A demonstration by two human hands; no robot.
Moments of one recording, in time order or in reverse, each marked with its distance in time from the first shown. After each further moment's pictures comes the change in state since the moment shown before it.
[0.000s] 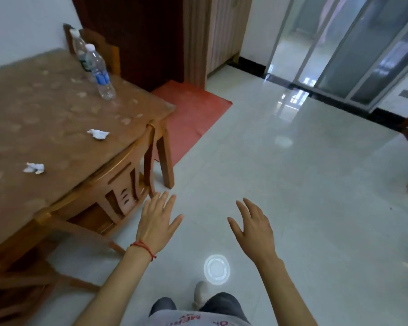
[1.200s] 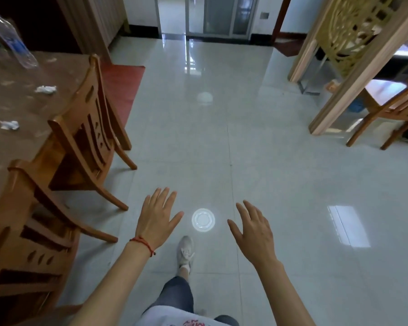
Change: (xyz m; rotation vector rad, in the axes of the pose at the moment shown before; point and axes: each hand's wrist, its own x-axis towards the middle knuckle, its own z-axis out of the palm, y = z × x) left_hand -0.435 -0.097 0.013 0.072 -0.231 0.523; right_hand -0.551 -0.195 0.080 -0.026 0.162 0.539
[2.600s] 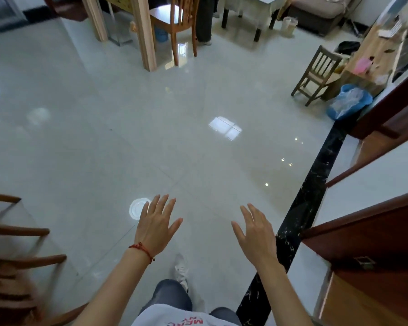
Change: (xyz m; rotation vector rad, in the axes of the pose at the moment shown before) left_hand -0.376 -0.016 0.066 0.156 -0.275 0.861; right_hand -0.554 -0.157 0.068 -0.073 0.312 0.906
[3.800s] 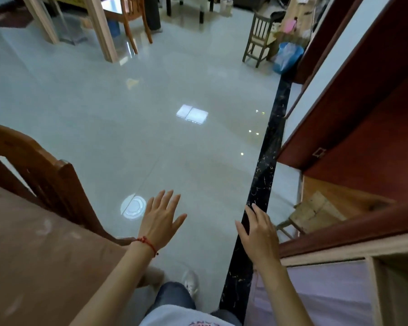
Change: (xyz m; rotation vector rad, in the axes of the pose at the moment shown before) left_hand -0.396 -0.110 0.049 0.077 -0.030 0.319; right_hand -0.470 -0.161 0.027 0.031 0.169 0.317
